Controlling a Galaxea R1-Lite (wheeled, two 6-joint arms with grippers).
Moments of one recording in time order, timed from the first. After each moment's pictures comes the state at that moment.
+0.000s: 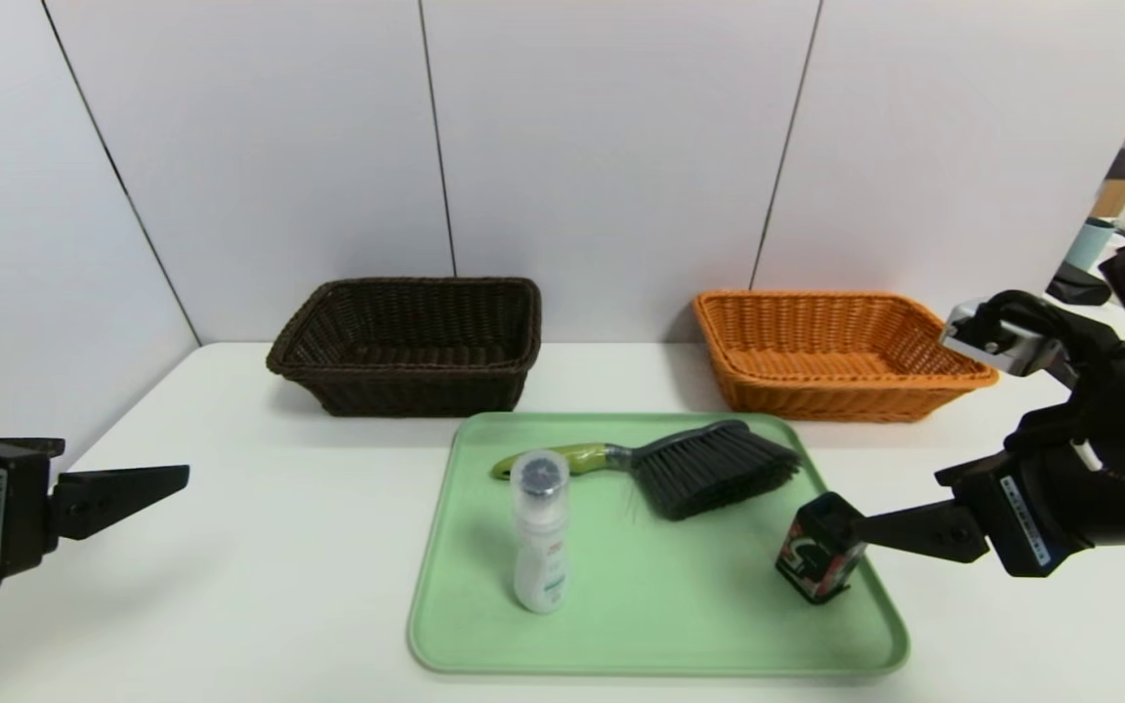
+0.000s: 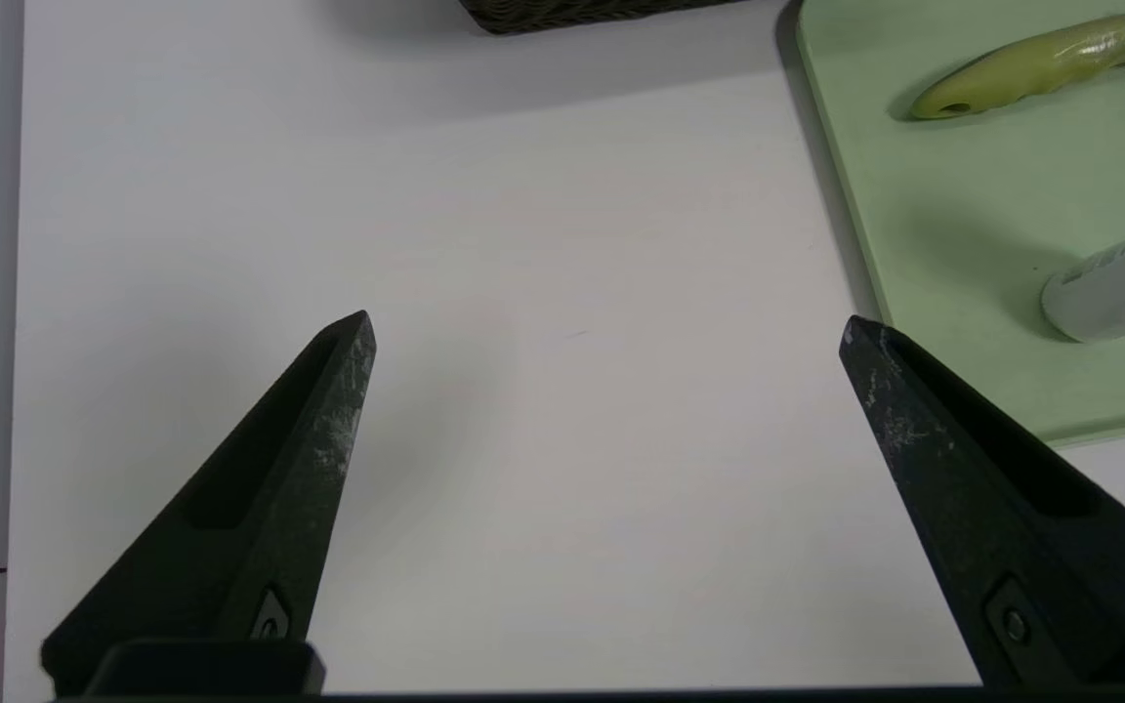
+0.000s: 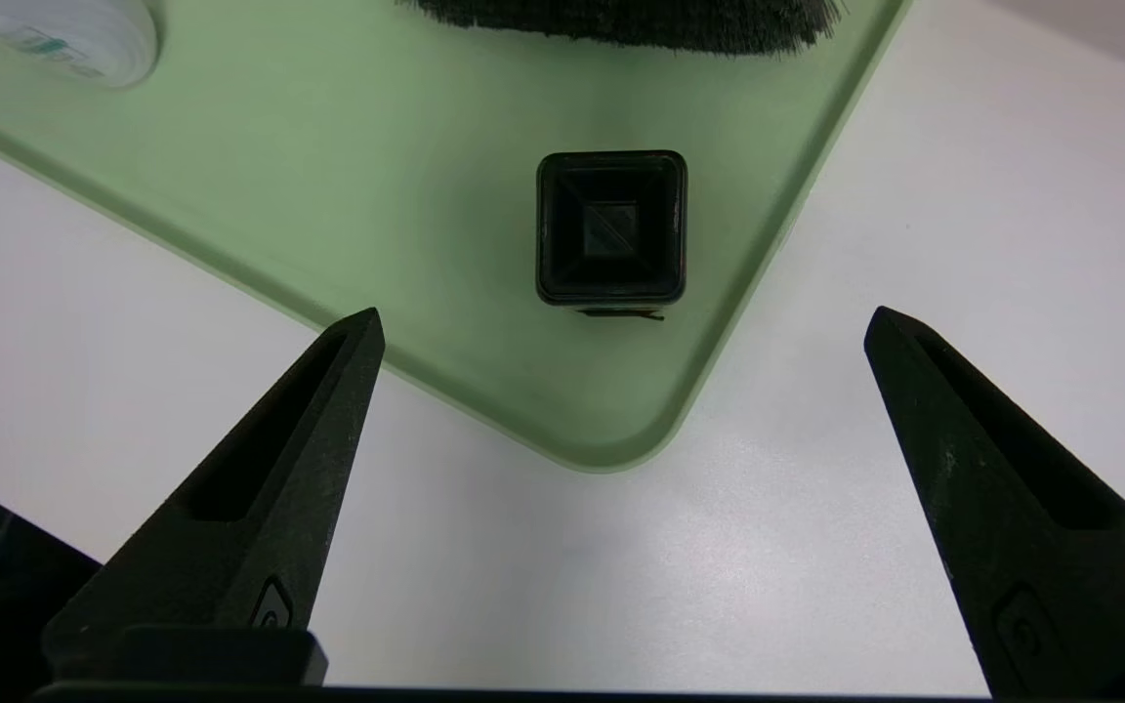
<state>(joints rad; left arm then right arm) -0.12 1.06 -0.87 0.33 -0.05 0.02 0.38 1.38 -1.03 0.51 0.11 -0.05</state>
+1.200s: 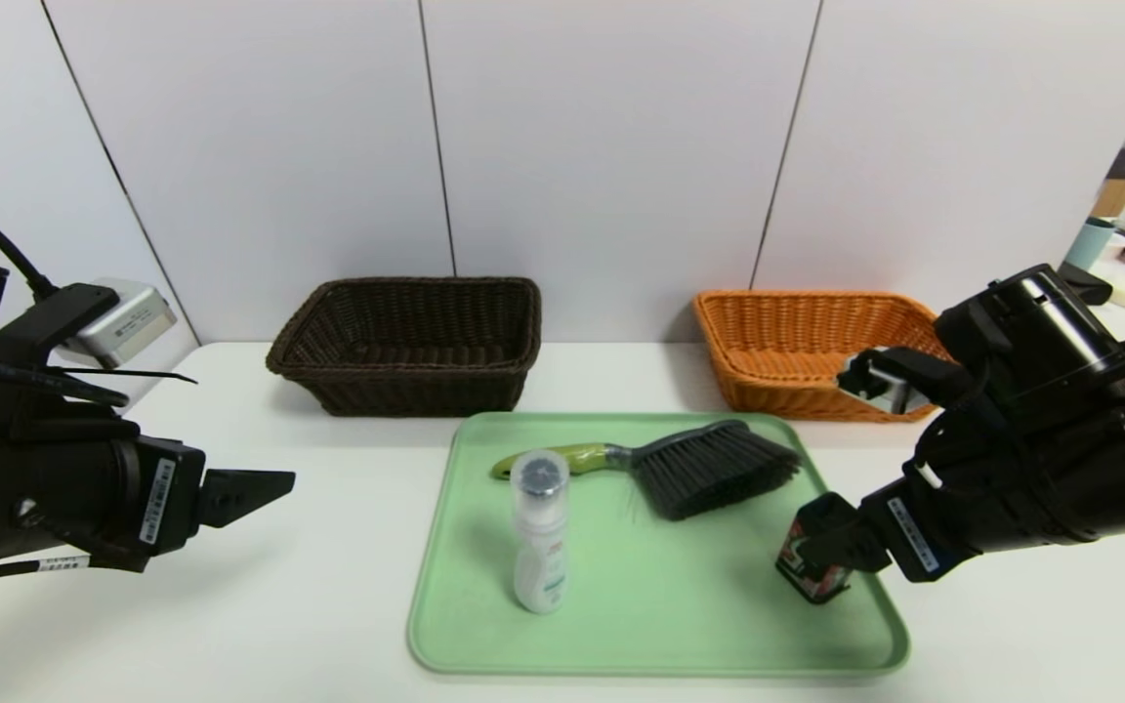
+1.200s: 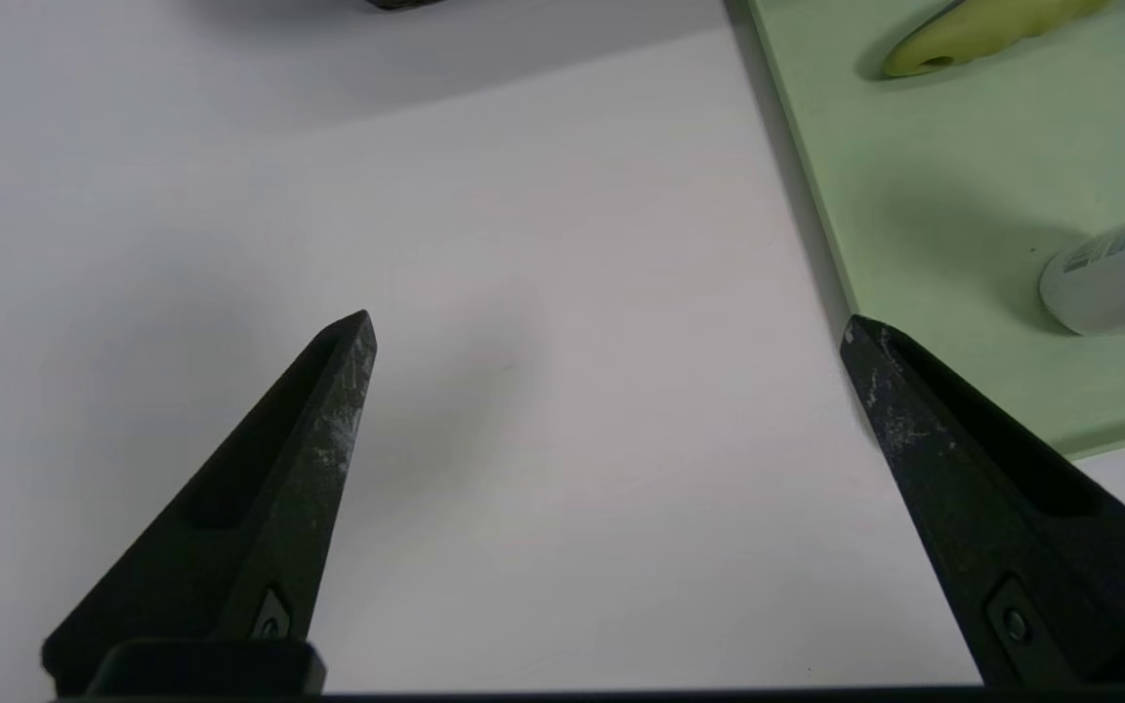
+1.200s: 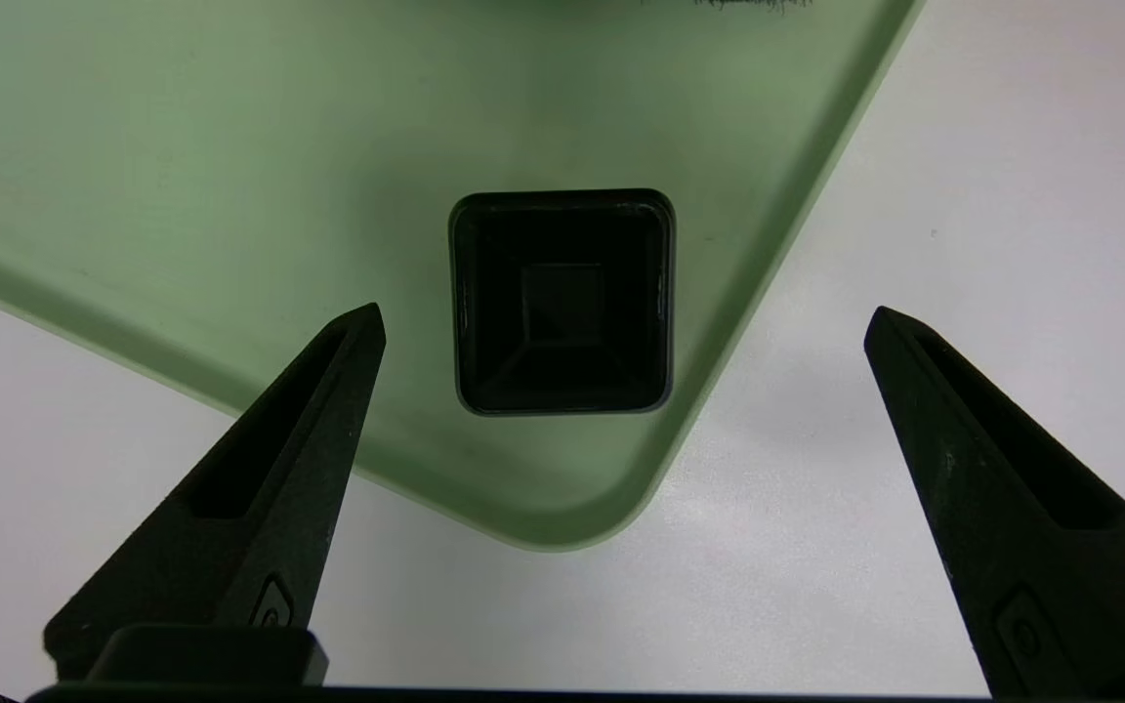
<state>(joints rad) -0.30 1.23 -0.86 0.24 0.05 -0.02 0.43 1.55 -1.01 0.44 0.00 -0.04</state>
